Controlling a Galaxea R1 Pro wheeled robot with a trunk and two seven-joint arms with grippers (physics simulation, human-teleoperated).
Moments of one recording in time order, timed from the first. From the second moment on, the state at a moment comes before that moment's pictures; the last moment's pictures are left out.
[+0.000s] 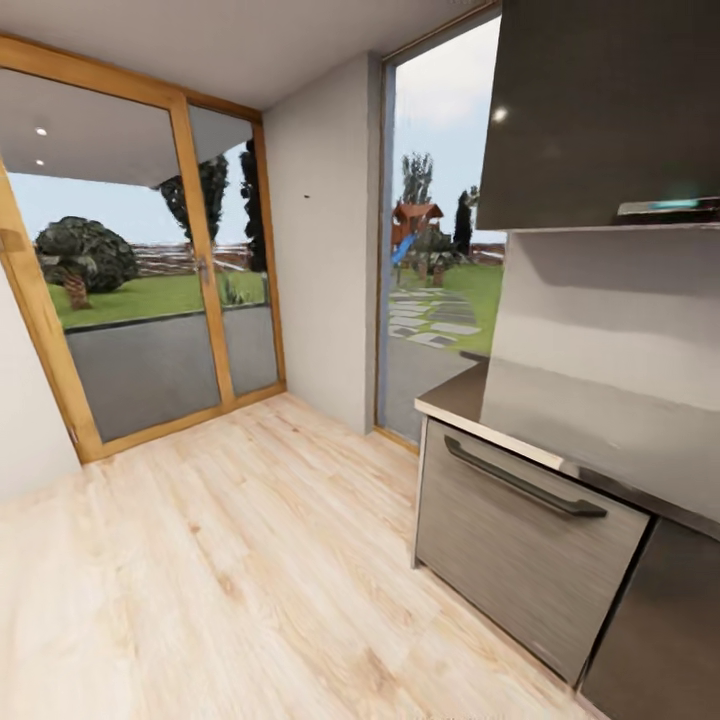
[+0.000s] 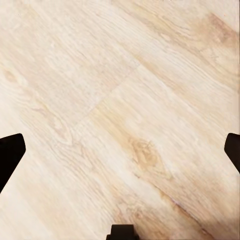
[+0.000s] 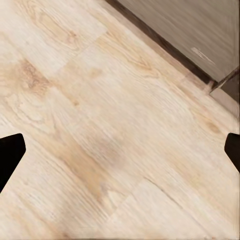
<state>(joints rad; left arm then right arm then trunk) 0.00 0.03 0.00 -0.55 -0.01 -0.10 0.00 -0.18 -0.08 -0.01 -0.45 -0.01 -0.11 -0.01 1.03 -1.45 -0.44</state>
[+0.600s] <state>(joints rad) 0.00 0.03 0.00 -0.55 -0.01 -0.10 0.00 -0.18 -0.08 -0.01 -0.45 -0.01 -0.11 -0.01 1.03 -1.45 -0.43</state>
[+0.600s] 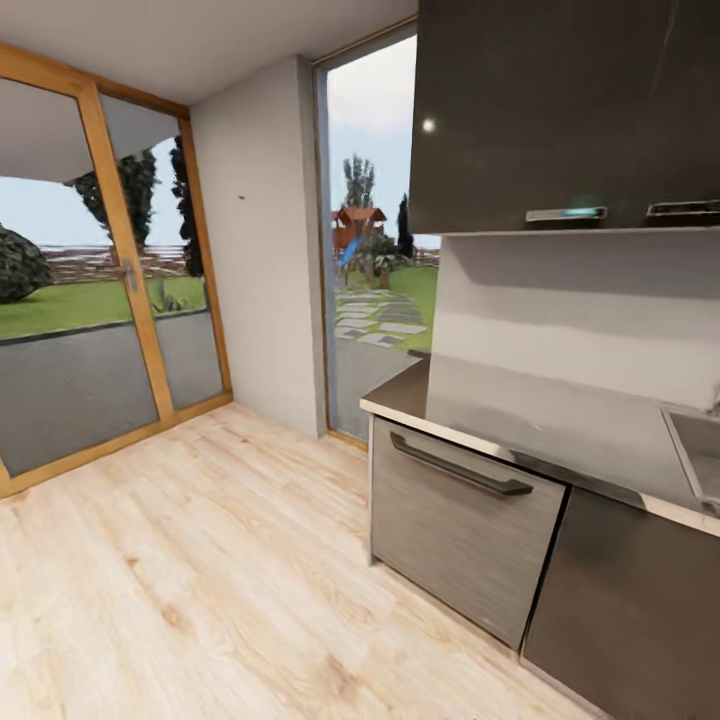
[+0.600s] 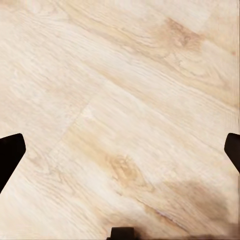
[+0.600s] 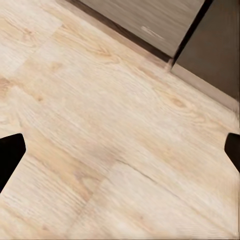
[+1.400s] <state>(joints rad) 0.00 0.03 0.00 -0.55 -0.01 -0.10 0.00 -0.18 -0.09 -0.01 -0.45 -0.01 -0.11 -0.01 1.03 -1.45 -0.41</state>
